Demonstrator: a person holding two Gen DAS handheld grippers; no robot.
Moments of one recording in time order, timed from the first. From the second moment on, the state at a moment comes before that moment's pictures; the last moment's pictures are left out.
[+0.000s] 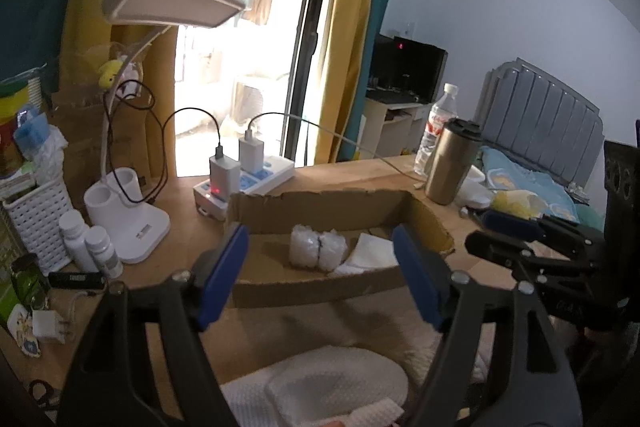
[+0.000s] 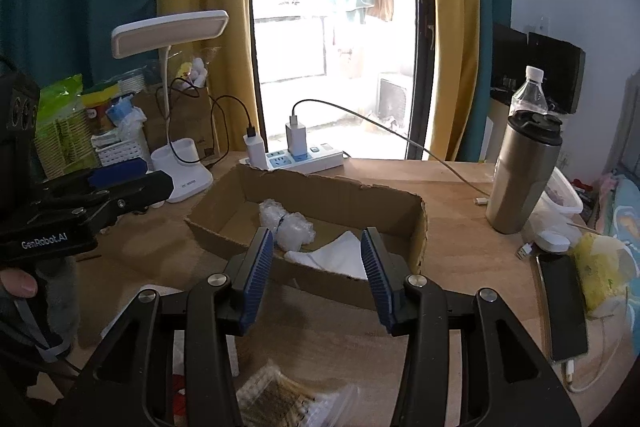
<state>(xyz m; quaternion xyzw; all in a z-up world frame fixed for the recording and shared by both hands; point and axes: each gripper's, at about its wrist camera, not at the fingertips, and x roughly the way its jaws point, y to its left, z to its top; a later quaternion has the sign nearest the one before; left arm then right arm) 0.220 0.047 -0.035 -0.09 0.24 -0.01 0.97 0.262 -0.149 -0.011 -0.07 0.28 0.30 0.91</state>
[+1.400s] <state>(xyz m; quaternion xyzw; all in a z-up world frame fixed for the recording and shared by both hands) 0.106 0.034 -0.034 -0.07 0.22 0.01 0.97 0.155 -0.171 0.000 -0.09 0.25 0.29 0.92</state>
